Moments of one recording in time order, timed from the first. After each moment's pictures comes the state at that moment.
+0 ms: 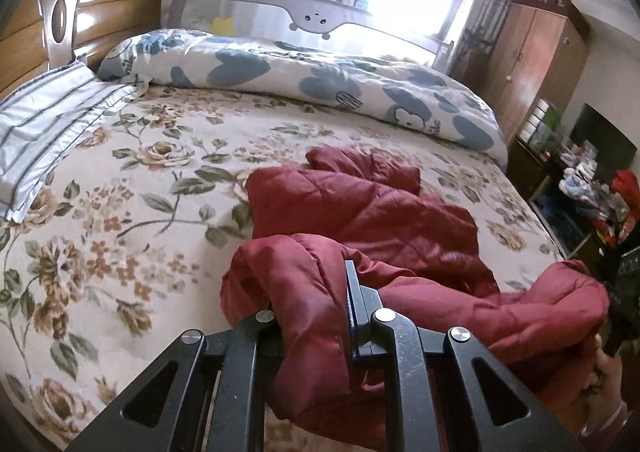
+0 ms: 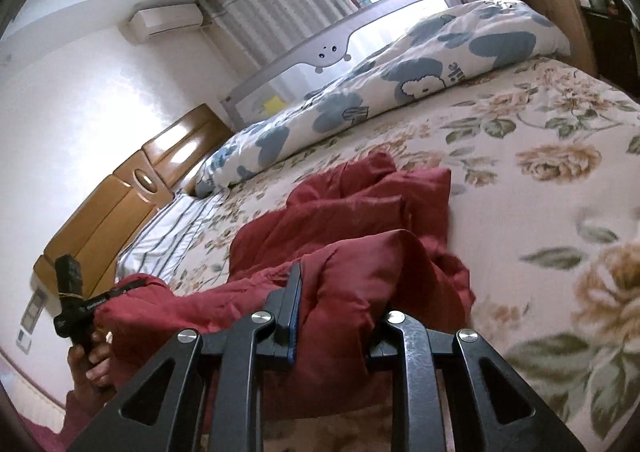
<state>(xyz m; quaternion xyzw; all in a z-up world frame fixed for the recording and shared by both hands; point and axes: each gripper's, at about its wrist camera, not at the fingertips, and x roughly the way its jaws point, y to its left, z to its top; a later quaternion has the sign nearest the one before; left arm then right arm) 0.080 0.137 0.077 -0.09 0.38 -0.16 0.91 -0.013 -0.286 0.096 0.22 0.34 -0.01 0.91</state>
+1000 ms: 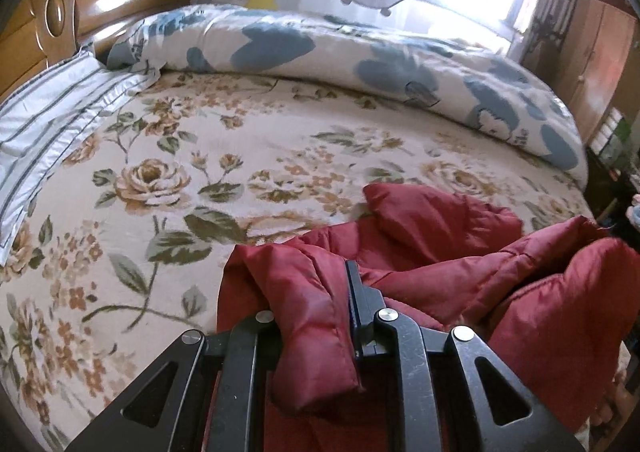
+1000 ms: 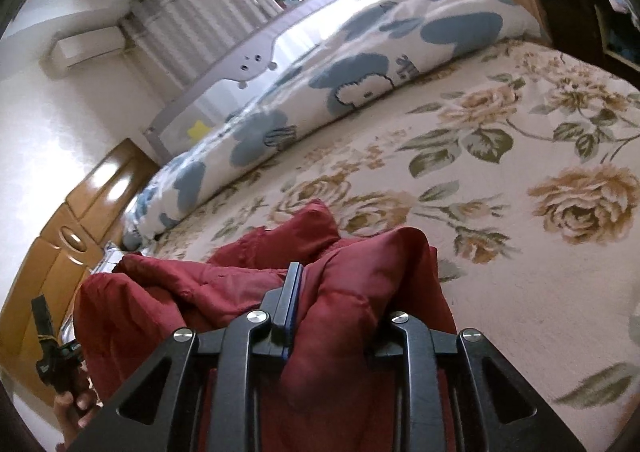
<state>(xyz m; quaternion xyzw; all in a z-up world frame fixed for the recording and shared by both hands) 0.335 0.059 -0.001 -0.07 0.43 -0.05 0.90 0.169 -0.370 0.015 0.25 0.36 -0.13 0.89</state>
